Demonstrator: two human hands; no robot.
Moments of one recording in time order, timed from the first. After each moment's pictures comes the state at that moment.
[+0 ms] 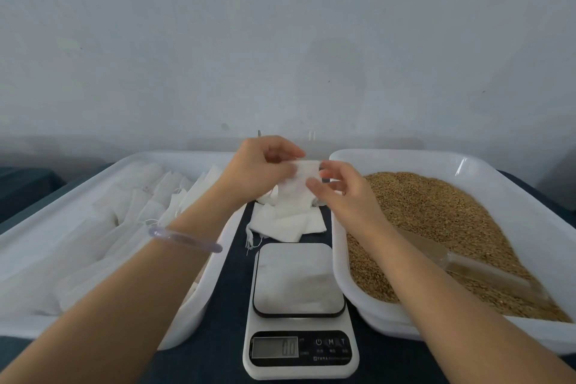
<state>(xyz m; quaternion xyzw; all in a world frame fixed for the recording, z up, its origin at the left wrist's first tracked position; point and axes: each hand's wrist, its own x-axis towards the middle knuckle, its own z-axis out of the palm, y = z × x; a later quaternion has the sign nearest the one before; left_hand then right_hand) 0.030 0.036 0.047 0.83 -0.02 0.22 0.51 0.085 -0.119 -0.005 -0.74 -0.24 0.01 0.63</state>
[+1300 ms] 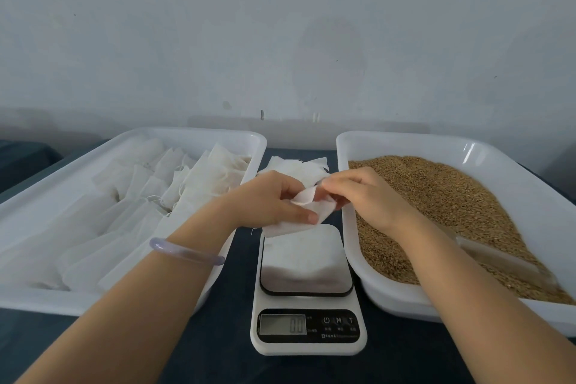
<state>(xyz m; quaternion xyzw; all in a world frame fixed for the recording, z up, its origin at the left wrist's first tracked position) 0.011 0.043 0.004 0.93 -0.04 -0.01 0.37 0.068 -0.133 0.006 -0.76 -0.35 0.13 0.53</state>
